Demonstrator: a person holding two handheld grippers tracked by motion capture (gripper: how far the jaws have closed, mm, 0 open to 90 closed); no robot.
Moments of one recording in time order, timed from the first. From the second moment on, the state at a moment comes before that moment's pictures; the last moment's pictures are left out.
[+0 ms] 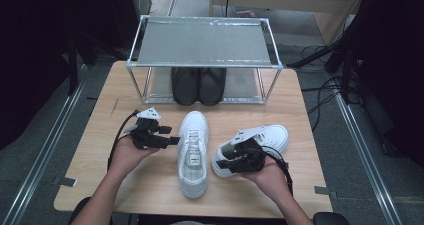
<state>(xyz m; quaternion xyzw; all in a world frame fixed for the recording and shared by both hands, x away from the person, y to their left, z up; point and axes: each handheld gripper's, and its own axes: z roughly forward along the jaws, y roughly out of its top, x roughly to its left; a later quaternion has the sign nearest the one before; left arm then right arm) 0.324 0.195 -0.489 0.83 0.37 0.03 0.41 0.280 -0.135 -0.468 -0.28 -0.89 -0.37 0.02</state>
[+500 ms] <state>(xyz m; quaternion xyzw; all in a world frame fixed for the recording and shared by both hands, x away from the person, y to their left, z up) 0.339 0.193 -0.489 0.84 0.36 0.04 0.41 0.273 -0.204 -0.449 -0.33 -0.84 -0.43 -0.02</state>
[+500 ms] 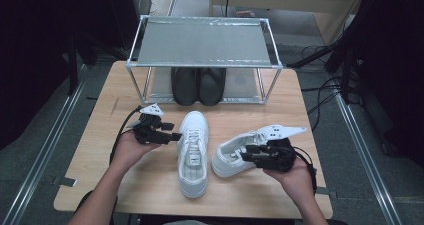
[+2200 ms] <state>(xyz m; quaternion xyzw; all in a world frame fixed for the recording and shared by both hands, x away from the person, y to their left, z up) 0.330 0.205 -0.488 0.83 0.38 0.05 0.41 0.320 -0.268 -0.488 -0.45 -0.80 -0.40 -0.06</state>
